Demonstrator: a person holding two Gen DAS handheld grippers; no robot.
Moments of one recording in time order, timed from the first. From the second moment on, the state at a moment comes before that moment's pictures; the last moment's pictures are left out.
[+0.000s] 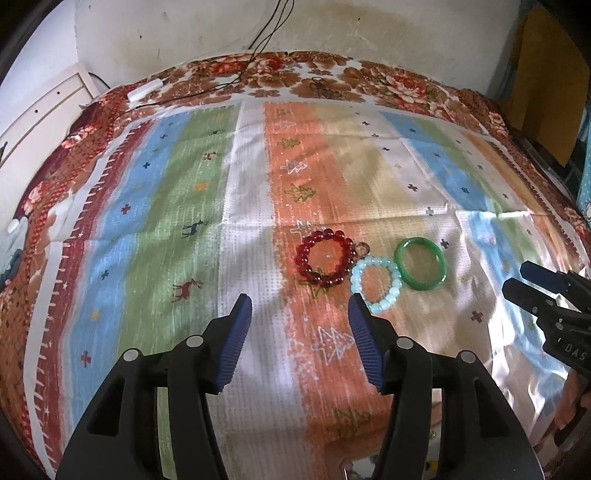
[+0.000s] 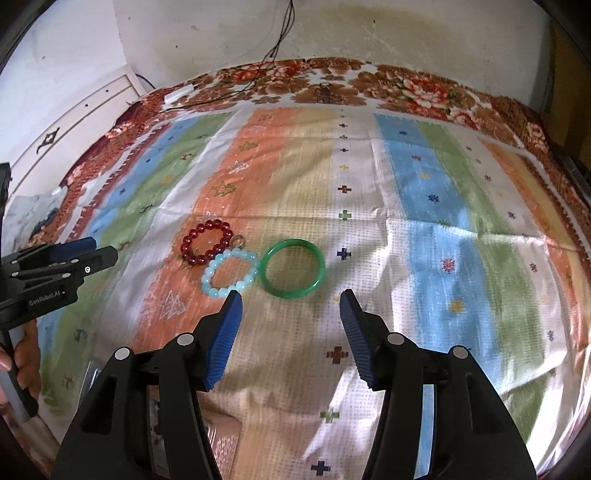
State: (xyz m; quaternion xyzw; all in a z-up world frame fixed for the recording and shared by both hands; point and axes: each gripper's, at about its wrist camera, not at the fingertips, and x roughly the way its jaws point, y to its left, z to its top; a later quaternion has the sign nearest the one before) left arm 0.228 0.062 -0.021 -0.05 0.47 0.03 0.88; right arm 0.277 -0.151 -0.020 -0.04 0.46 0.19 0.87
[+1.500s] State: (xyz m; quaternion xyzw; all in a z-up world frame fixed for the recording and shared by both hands) left arm 0.328 0.072 -0.095 -0.08 0.55 0.01 0.83; right arm 0.364 -0.131 -0.095 -0.06 0.54 0.15 0.83
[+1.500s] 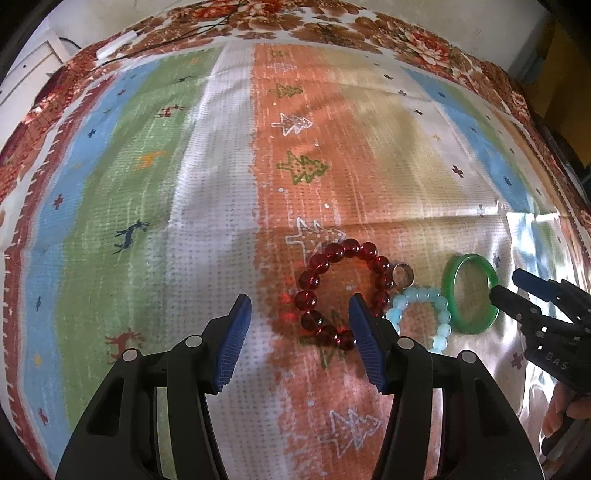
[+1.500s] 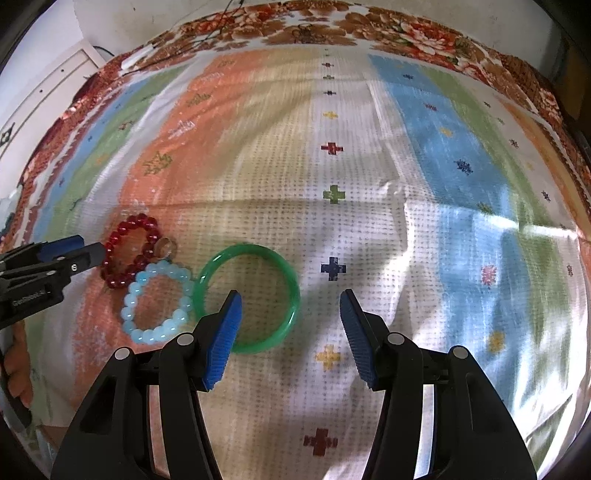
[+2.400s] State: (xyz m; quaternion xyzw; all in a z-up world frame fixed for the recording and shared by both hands) left arm 0.336 0.071 -0.099 -0.04 0.55 0.01 0.83; right arm 0.366 -0.121 -0.103 -0.10 0.55 0.15 0.82
